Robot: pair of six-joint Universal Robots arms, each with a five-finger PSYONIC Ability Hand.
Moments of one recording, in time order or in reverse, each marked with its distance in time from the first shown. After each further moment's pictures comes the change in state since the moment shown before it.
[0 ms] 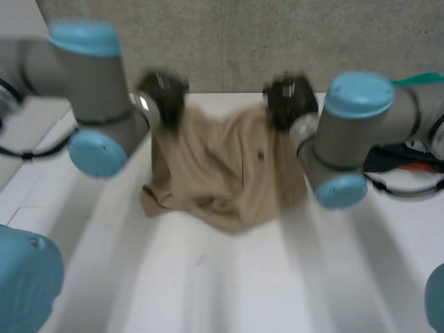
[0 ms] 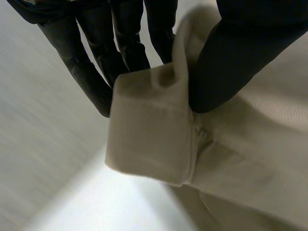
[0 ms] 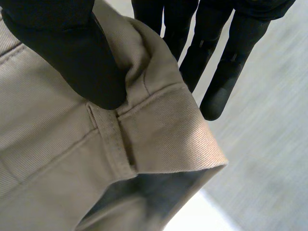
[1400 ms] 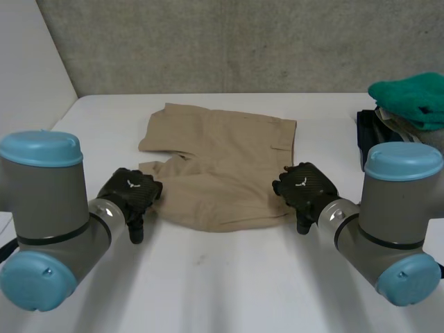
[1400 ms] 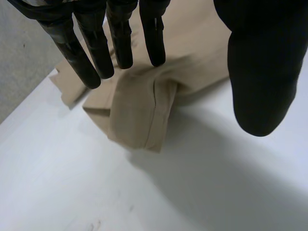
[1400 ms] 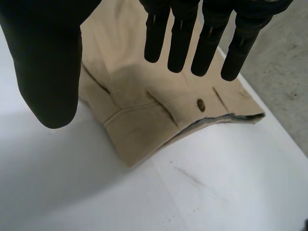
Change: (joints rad) left arm 0.048 0.515 -1.231 0.336 -0.034 0.073; right arm -0.079 -0.307 0.752 0.039 -0.177 -0.186; left_hand -0.696 -0.802 -0.799 -0.818 -0.792; right_hand -0.655 -0.697 -0.706 -0.749 -0.712
